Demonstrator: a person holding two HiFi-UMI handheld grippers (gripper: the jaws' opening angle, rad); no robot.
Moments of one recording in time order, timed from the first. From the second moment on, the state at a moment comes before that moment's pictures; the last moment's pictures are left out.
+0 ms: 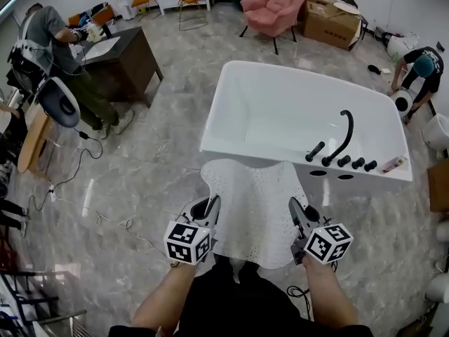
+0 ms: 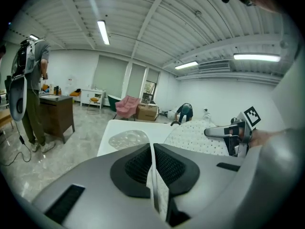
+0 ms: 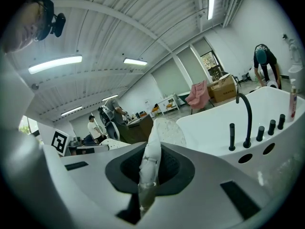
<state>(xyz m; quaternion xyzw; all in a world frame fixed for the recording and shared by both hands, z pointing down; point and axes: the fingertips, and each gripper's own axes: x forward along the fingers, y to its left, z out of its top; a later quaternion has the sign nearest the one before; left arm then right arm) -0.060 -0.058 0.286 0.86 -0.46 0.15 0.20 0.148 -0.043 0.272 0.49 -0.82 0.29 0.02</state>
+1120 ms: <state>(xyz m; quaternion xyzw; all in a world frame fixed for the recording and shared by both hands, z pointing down) -0.113 -0.080 0.357 0.85 -0.43 0.19 0.24 0.118 -0.045 0.334 0.52 -0.79 0.33 0.04</state>
